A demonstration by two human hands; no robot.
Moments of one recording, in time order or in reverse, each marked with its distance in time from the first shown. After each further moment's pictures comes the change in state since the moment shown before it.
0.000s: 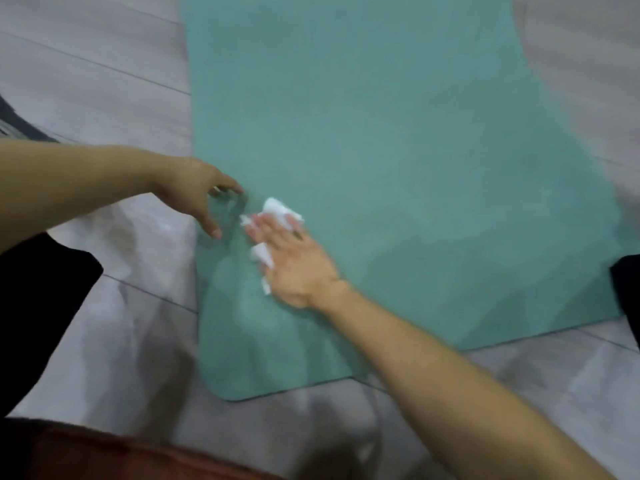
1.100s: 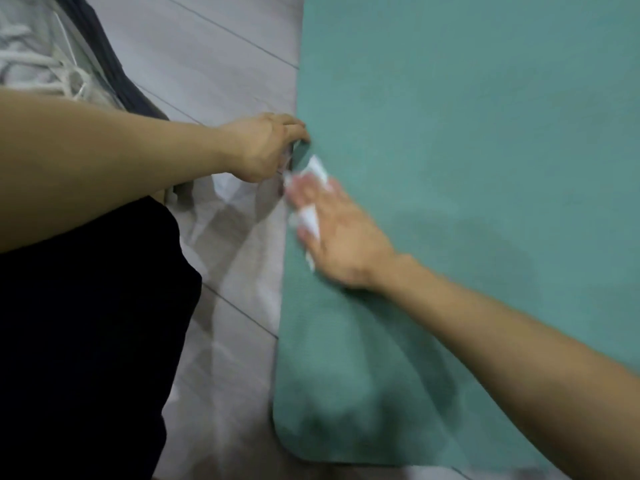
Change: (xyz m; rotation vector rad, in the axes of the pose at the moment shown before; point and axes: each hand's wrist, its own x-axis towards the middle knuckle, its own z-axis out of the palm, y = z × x) left_hand 0.050 -0.106 0.038 -0.131 0.450 0.046; right_hand 0.118 -0.019 -0.002 0.186 -0.055 -0.139
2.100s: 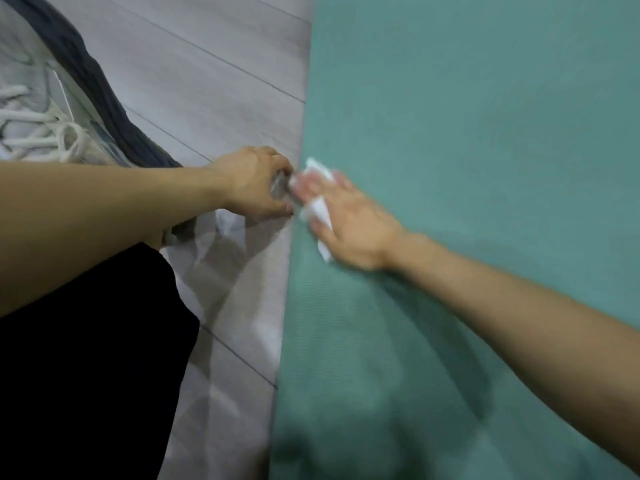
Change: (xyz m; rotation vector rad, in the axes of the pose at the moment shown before) left_hand -0.007 -0.003 -0.013 -0.013 -0.074 -0.241; right_hand 0.058 0.054 -0.021 -0.051 -0.023 -0.124
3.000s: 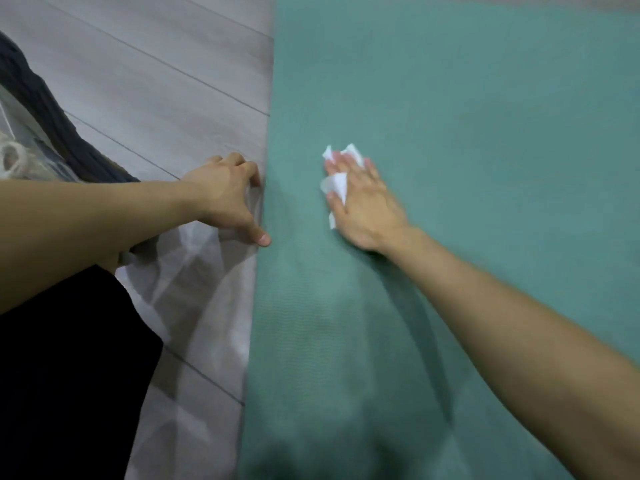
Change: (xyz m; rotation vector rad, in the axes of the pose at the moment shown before) left_hand 0.010 0.018 -0.002 -0.018 -0.027 -0.102; right_hand -0.014 0.053 -0.019 -0.017 0.087 0.428
